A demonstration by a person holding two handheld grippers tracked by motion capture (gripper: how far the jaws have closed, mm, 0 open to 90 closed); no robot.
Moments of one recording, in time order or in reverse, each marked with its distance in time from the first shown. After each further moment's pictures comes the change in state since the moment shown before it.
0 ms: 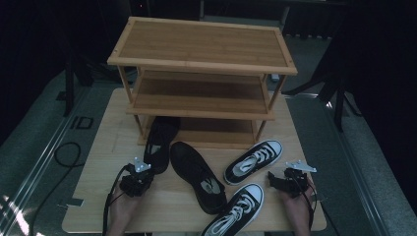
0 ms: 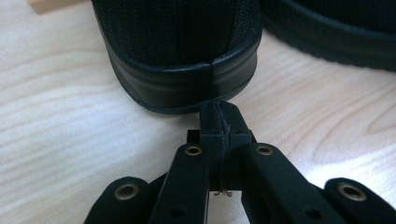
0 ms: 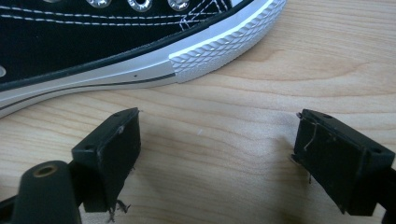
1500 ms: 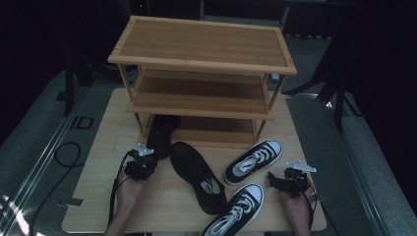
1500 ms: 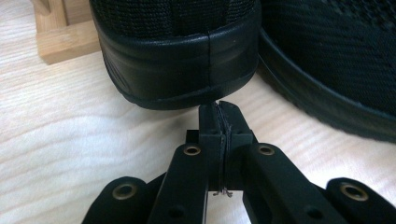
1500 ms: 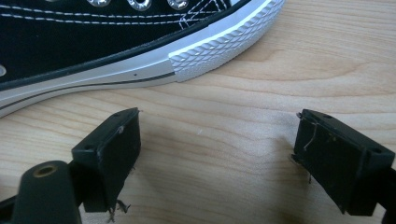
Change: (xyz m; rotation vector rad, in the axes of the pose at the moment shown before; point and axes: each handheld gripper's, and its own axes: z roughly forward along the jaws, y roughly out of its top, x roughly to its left) left arm 0.012 0.035 0.022 -0.020 0.000 -0.034; right arm 0.000 0.000 0.000 -0.001 0.000 0.001
